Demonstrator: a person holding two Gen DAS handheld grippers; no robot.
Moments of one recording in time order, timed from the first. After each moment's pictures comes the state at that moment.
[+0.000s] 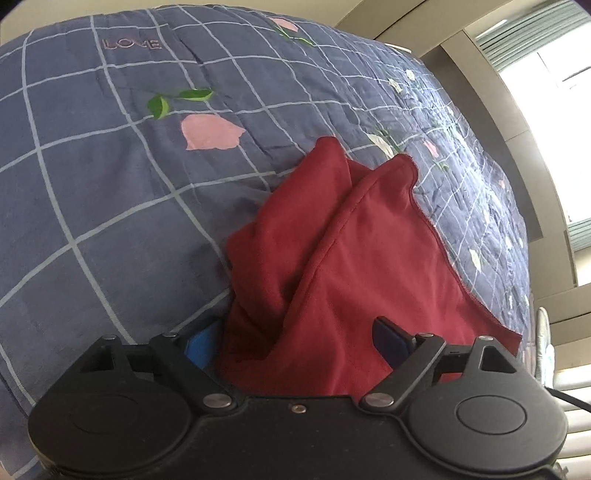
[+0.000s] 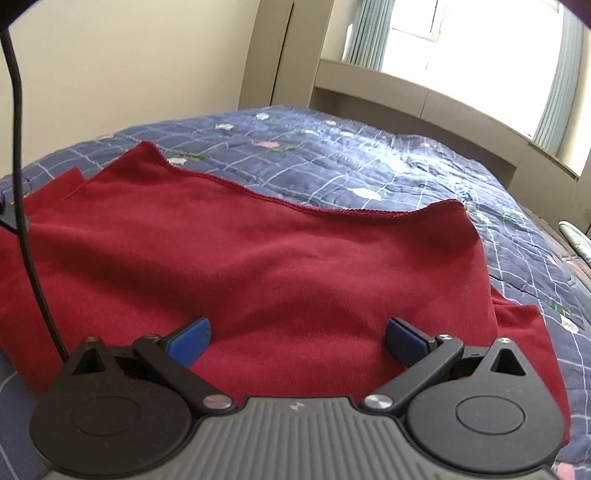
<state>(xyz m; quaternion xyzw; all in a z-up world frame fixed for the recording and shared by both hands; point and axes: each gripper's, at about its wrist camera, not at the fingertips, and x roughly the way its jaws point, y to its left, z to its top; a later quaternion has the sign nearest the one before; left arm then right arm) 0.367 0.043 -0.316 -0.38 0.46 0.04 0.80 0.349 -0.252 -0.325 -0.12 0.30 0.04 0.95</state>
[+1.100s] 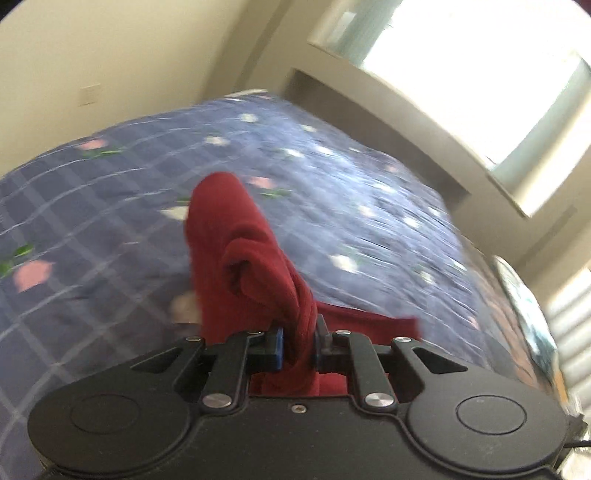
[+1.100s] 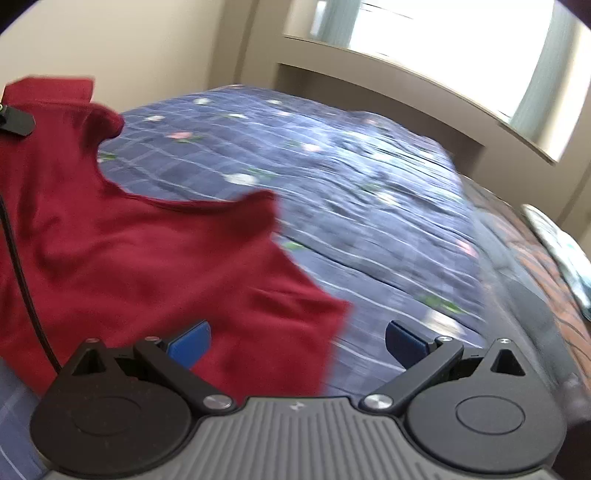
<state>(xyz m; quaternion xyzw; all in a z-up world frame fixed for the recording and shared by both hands) 0.386 -0.117 -0.186 -0.22 0.36 -0.09 0.90 0.335 -0.433 -0.245 -0.13 0.36 -0.01 0.93</state>
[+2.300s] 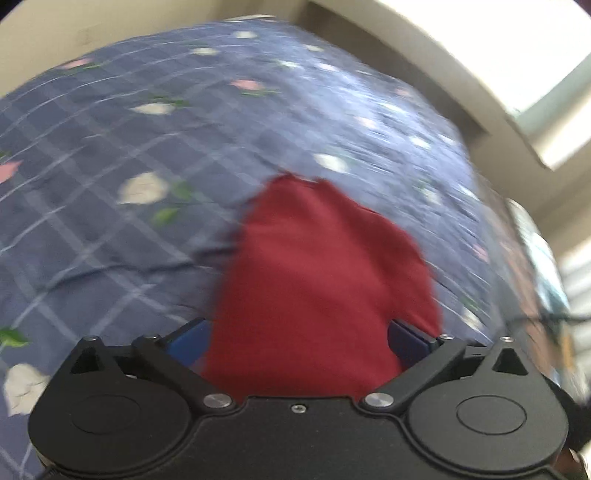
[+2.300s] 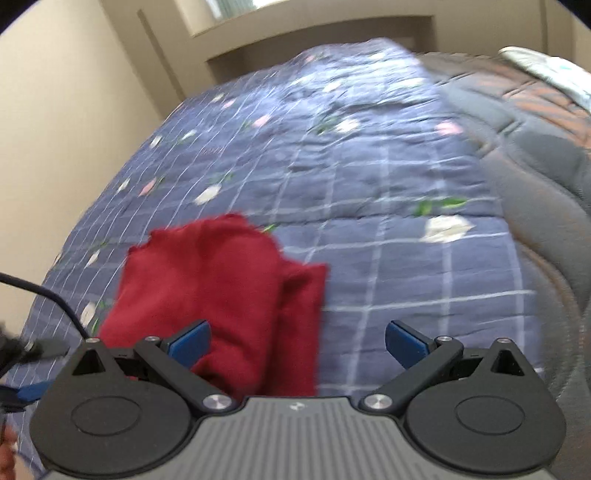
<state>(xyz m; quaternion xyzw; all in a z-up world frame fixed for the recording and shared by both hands) 0.369 -0.185 -0.235 -0.24 0.47 -0.04 0.85 0.356 -0.496 -0.238 0.14 0.44 0.02 0.89</state>
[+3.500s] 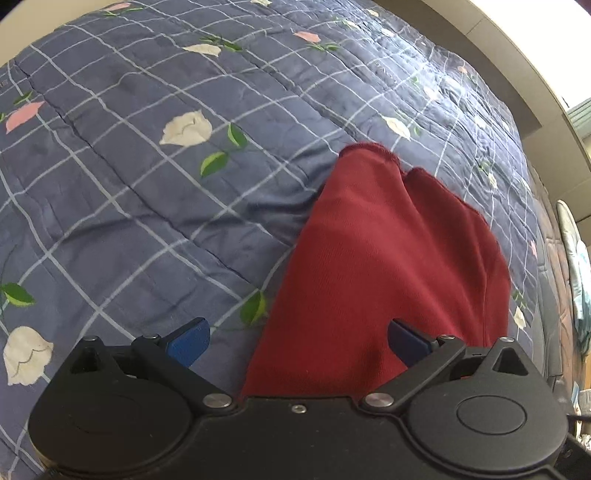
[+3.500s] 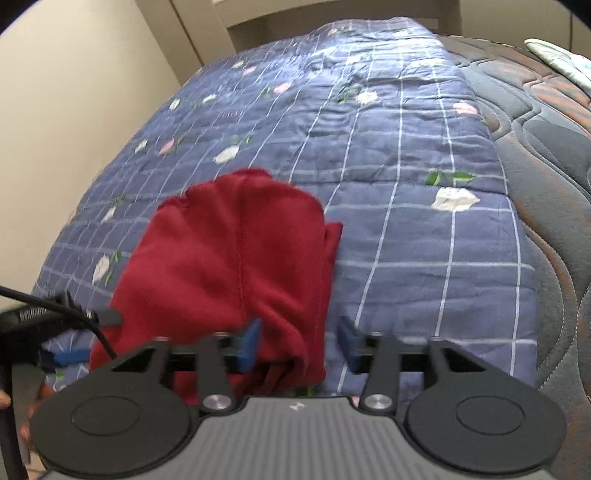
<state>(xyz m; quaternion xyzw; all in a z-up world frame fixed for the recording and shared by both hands) 0.382 -0.183 -0.276 -0.24 0.53 0.00 0.81 0.342 -0.506 -0.232 0.14 0.46 0.05 0.87</state>
